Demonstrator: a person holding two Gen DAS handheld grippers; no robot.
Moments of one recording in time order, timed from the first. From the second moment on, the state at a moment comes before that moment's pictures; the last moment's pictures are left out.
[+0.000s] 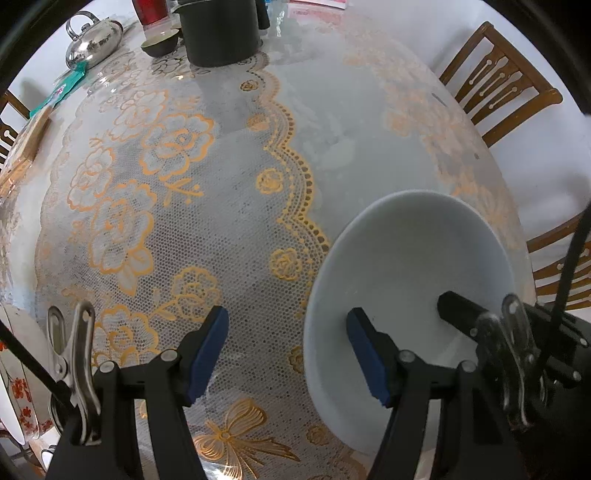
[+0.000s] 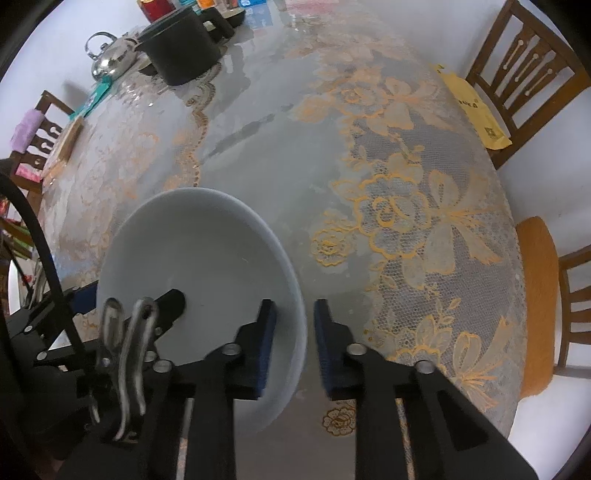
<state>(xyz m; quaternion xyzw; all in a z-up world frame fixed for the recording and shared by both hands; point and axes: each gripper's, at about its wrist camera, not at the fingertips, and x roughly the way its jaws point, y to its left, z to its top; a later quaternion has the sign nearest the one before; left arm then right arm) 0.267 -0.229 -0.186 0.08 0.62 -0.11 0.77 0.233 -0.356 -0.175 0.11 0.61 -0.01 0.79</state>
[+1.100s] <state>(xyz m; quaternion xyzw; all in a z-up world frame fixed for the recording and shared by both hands) 0.245 -0.234 -0.137 0.06 0.57 -0.15 0.80 0.210 -0.355 -0.142 0.11 0.58 -0.02 0.80</state>
